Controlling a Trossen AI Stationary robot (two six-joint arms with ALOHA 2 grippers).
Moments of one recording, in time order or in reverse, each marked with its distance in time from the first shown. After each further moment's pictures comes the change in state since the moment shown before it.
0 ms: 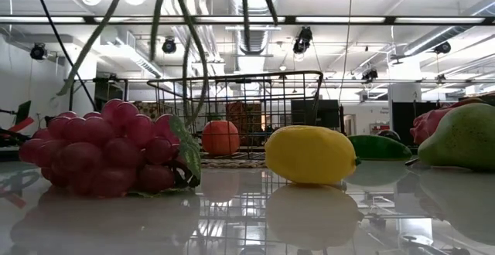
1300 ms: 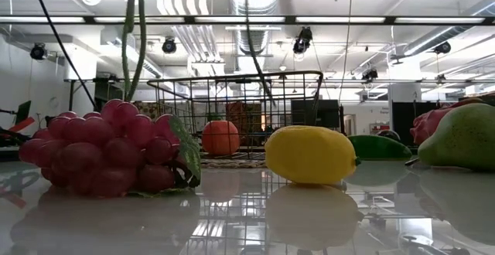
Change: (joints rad) left arm -0.032 -0.057 0.000 0.055 -0.209 -0.211; right arm -0.007 -0.323 0.006 -0.530 0.385 0.055
